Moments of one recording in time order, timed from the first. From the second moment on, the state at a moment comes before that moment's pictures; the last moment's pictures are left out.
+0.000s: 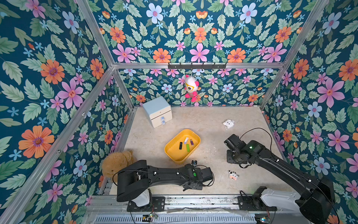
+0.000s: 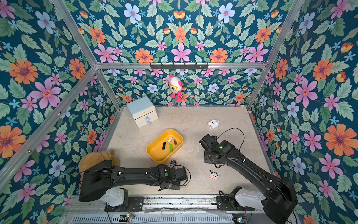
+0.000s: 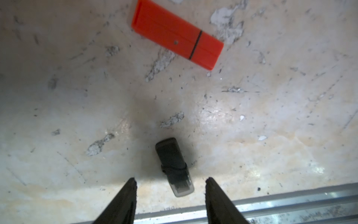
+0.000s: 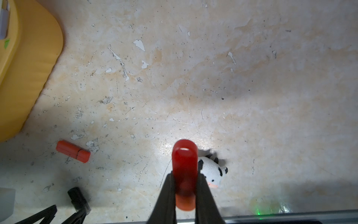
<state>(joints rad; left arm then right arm) -1.36 1.59 0.91 -0.76 -0.12 -1.20 0.72 1.20 0.98 -1.08 0.17 0.75</state>
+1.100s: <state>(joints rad) -1.37 1.61 0.87 -0.73 -0.11 -1.23 0.72 1.20 0.97 -1.09 0.14 0.74</state>
